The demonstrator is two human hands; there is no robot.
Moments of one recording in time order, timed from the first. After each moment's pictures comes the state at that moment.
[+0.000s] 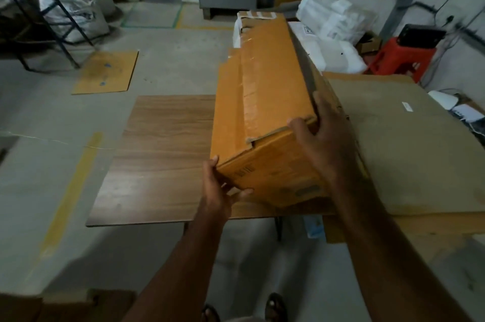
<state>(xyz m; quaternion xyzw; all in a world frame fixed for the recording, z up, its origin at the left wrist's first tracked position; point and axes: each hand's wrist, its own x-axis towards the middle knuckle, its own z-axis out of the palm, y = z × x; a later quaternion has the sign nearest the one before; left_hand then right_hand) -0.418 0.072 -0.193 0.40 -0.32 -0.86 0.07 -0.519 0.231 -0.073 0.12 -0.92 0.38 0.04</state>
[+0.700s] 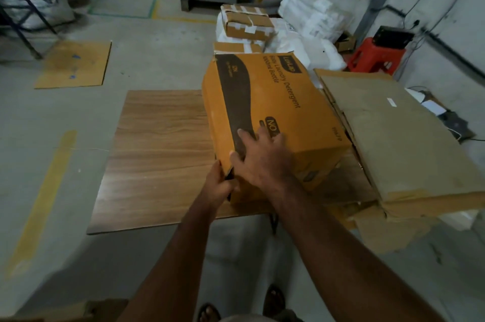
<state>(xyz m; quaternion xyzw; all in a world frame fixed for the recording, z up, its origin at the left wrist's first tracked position) -0.398 -0.012 -0.242 0.22 -0.64 -0.74 -0.01 -0.455 0.093 -0.126 0.23 -0.97 0.03 -0.02</state>
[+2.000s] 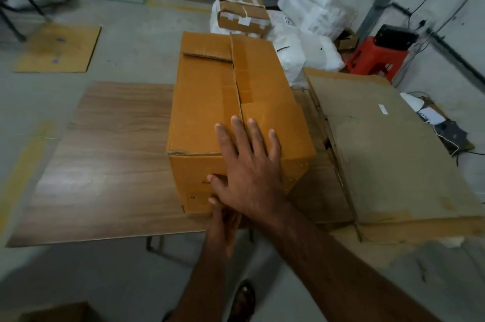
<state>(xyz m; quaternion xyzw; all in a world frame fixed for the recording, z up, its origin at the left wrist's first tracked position) -0.452 0.148 -0.309 0.36 -0.31 -0.88 0.11 -0.517 0.182 -0.154 0.36 -0.93 0.03 0.10</state>
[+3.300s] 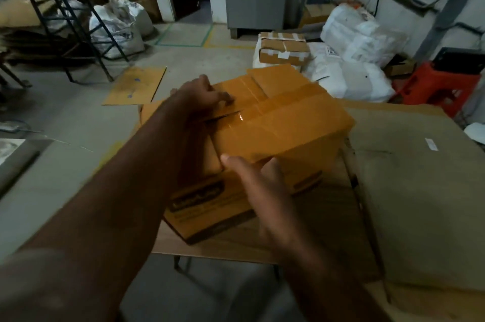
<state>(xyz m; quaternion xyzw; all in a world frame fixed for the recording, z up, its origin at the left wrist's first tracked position) -0.642 -0.028 -0.047 0.34 -0.91 -0.22 0.01 -0.541 0.235 -0.045 0.03 -0.67 0.63 -0.39</state>
